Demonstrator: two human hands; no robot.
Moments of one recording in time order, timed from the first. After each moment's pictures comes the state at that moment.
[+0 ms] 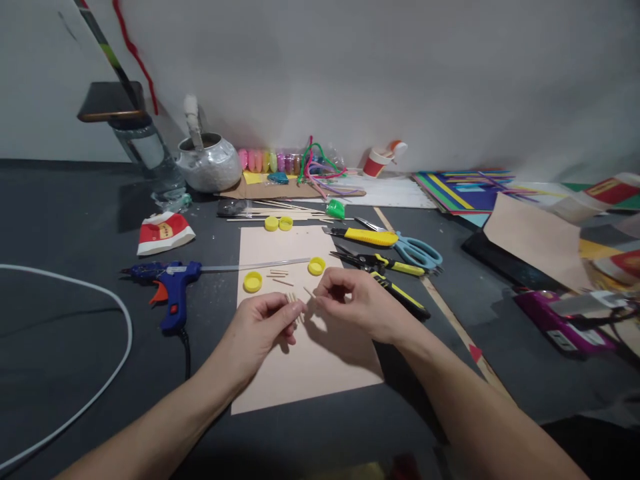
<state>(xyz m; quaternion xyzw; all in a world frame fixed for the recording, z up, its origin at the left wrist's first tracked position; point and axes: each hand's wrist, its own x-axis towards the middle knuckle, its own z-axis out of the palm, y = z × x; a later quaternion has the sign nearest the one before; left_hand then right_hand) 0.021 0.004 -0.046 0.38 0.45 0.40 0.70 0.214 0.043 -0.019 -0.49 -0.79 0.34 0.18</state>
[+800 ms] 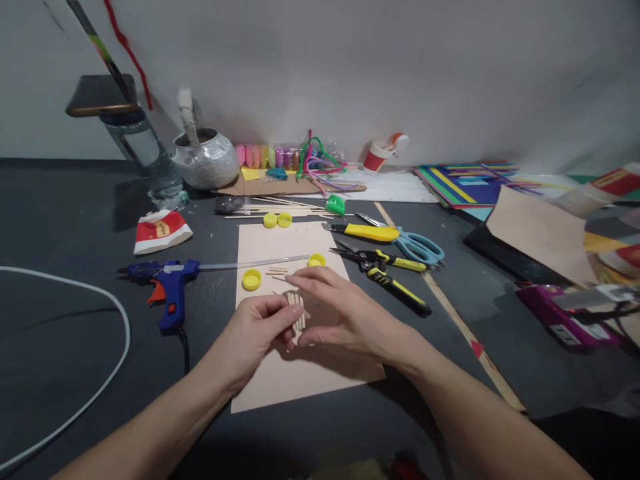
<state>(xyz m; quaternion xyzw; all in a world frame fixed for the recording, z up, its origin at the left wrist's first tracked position) 0.021 0.004 -0.044 0.36 0.44 0.36 0.74 0.207 0.032 -0.016 -0.35 -0.83 0.36 0.23</state>
